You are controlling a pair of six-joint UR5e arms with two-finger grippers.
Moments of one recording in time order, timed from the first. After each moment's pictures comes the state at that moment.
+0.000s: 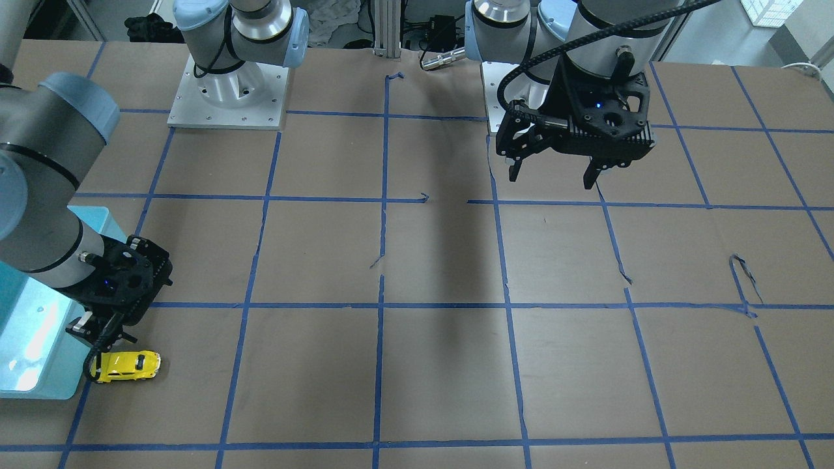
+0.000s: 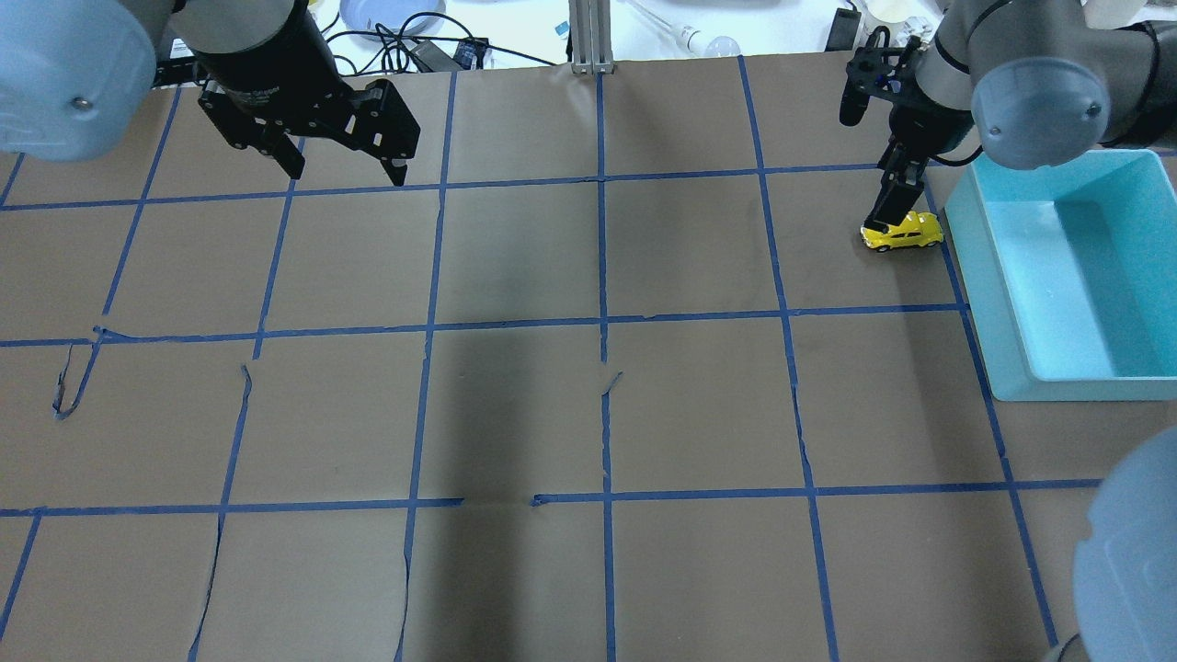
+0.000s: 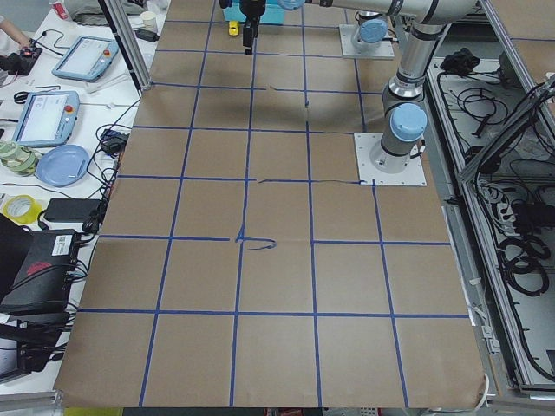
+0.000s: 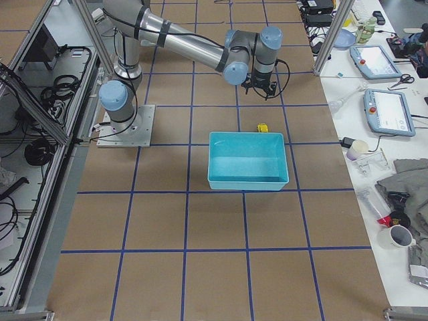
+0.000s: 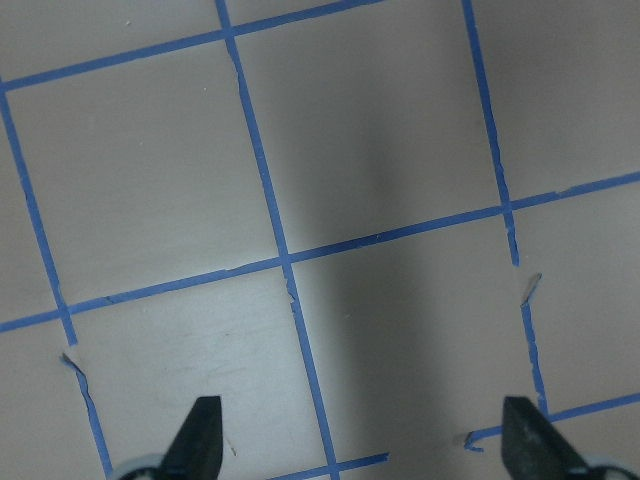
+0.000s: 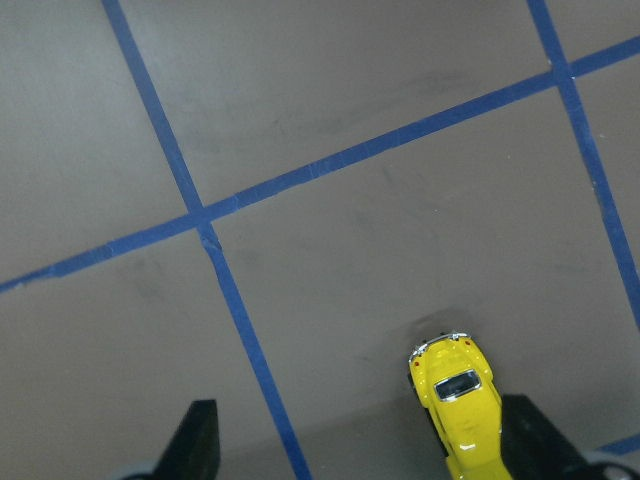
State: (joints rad) left arm -1.64 -1.63 -1.45 -1.55 1.59 0.01; right arm 1.39 -1.21 1.59 -1.94 -1.52 -1.48
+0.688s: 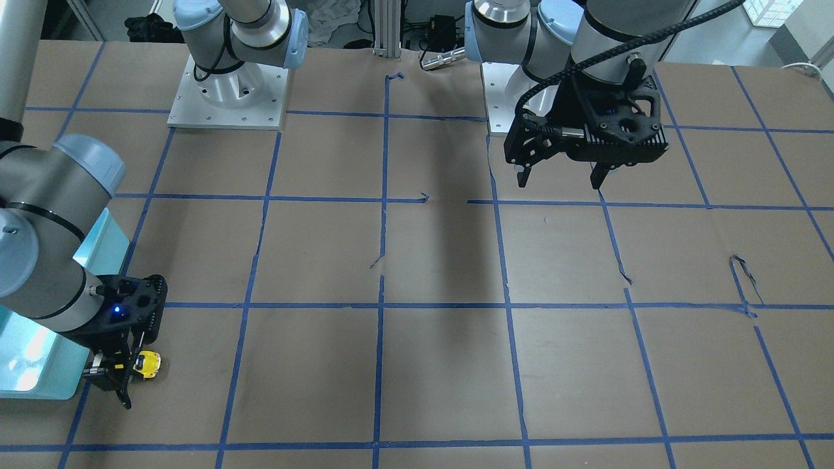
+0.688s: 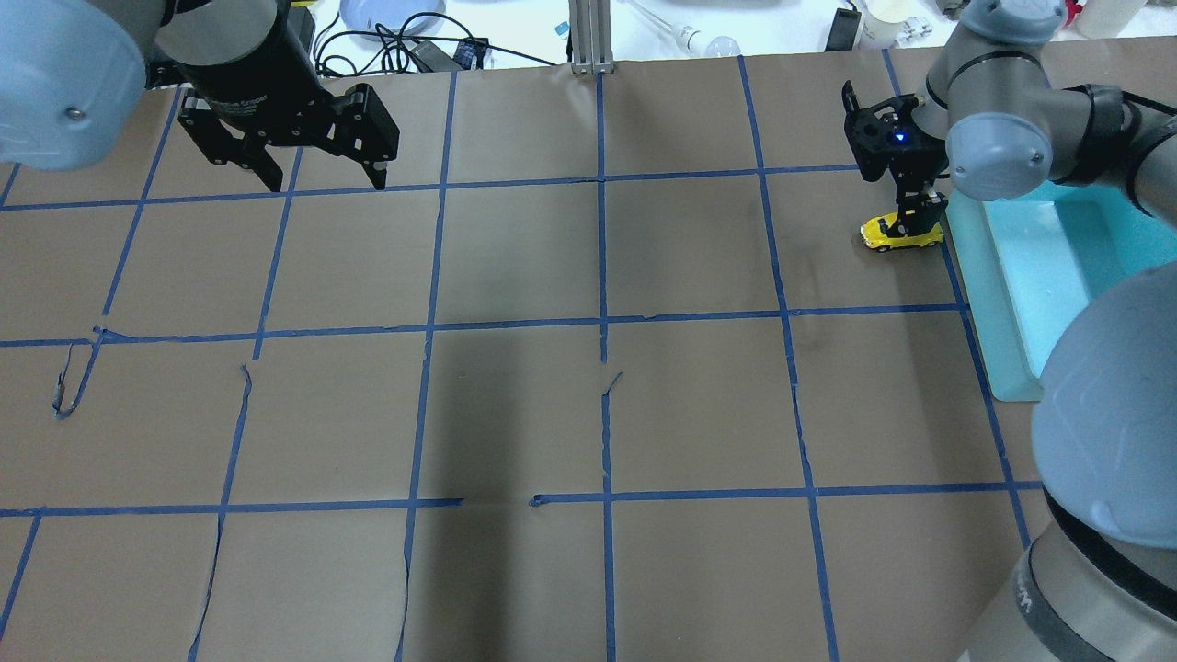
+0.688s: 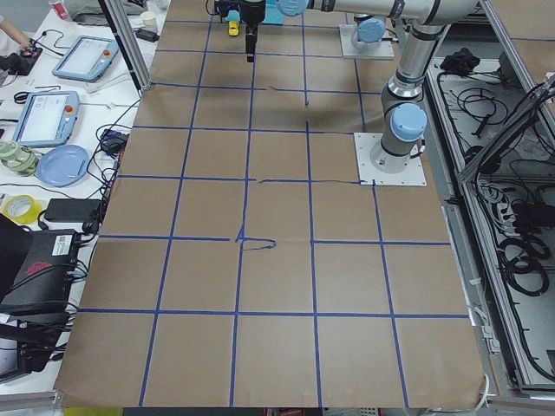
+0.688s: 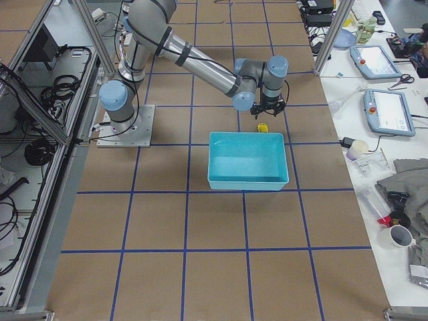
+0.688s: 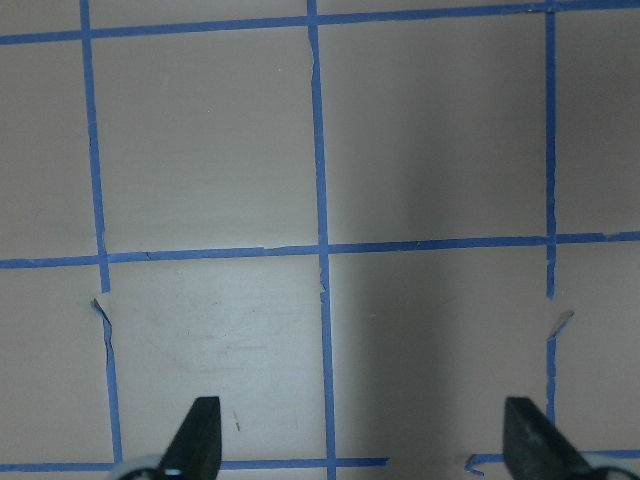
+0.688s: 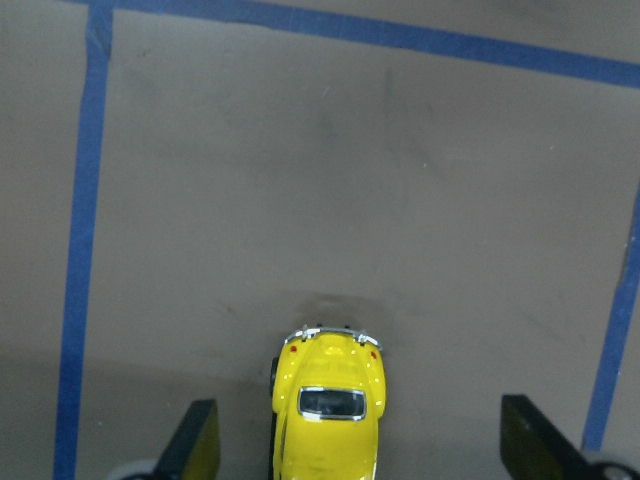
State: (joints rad) left arm -1.61 -1.64 -1.47 -1.54 1.60 -0.04; right arm 1.34 -1.04 1.59 -2.15 -1.55 -1.95
